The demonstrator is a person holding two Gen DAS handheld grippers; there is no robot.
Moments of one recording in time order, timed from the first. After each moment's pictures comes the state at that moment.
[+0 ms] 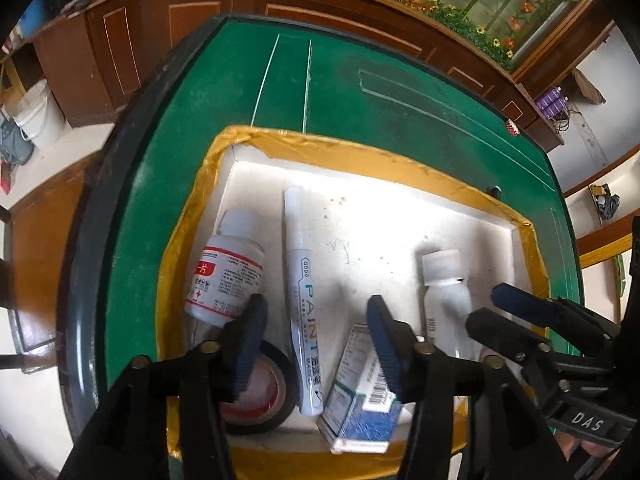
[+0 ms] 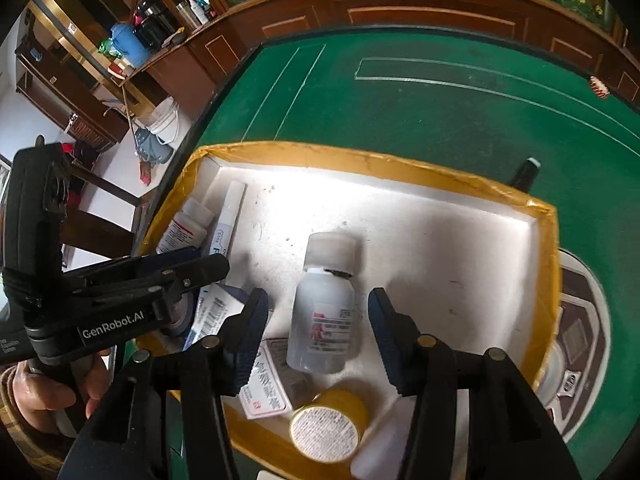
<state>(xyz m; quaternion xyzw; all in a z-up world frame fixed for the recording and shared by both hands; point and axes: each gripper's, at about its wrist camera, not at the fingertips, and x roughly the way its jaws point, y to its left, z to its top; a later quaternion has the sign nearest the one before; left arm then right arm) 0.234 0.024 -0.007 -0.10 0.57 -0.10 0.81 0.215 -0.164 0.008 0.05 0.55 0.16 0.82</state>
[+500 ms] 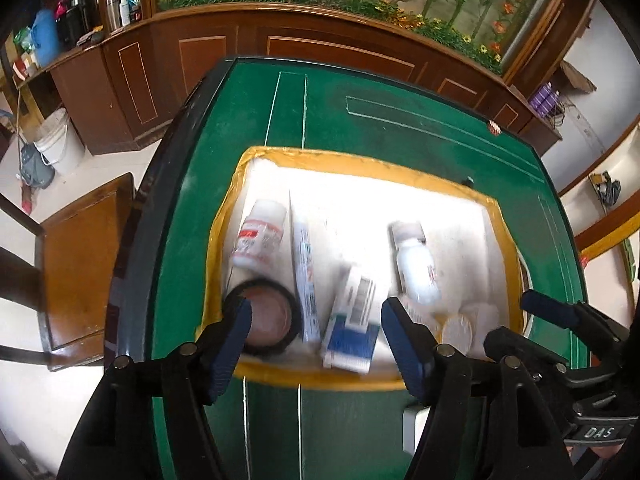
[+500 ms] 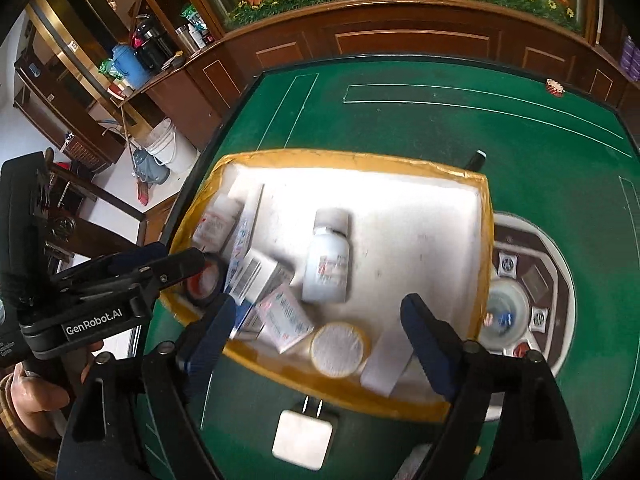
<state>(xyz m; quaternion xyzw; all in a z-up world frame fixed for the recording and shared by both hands) 0.172 0.027 0.042 -0.06 0.53 -0.09 0.84 0.149 -0.172 0.050 0.06 0.52 0.14 0.84</state>
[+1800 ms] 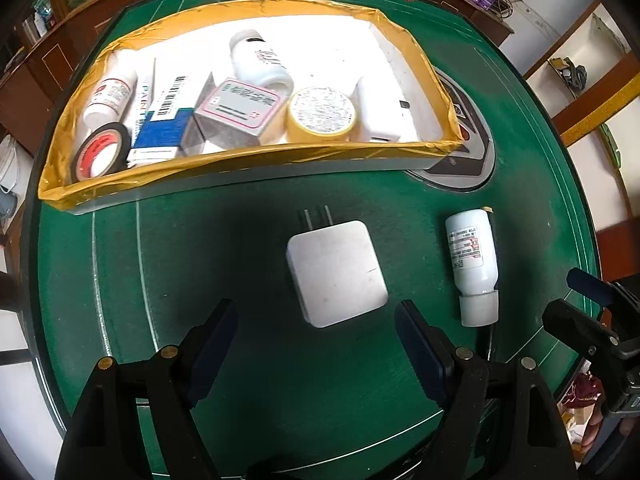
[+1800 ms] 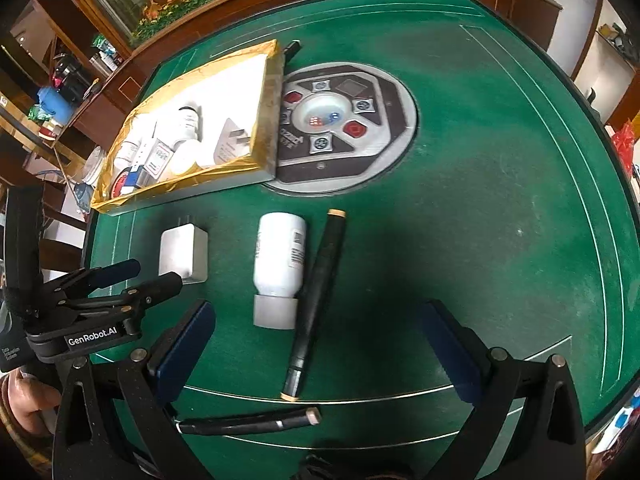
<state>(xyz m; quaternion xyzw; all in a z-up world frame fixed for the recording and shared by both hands) 0.071 -0.086 -0.027 0.03 0.61 -0.18 0.77 -0.017 -0.286 0.008 0.13 0.56 -0.01 0.82</state>
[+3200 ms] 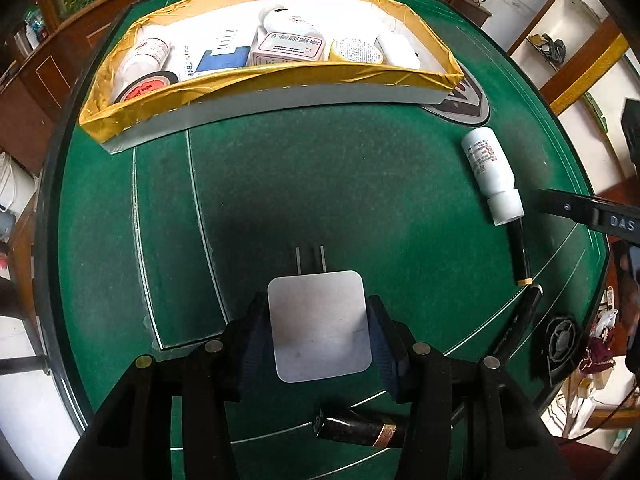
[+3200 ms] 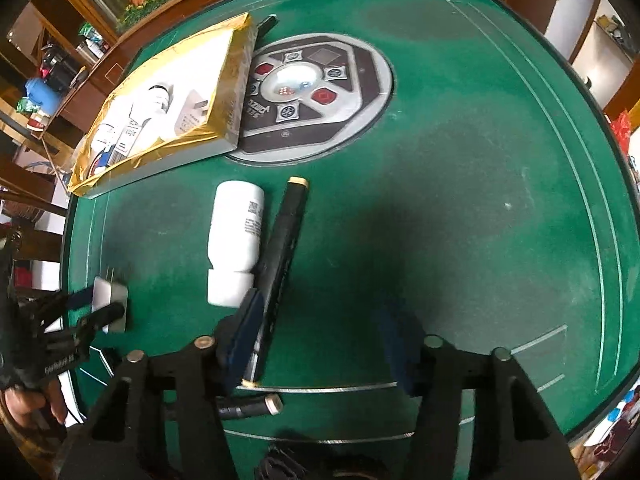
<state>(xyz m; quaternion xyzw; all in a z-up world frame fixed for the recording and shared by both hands) 0.035 -0.055 -0.052 0.06 0.60 -0.21 0.77 -0.015 -0.294 -0.017 0.11 0.59 -0.02 0.80</state>
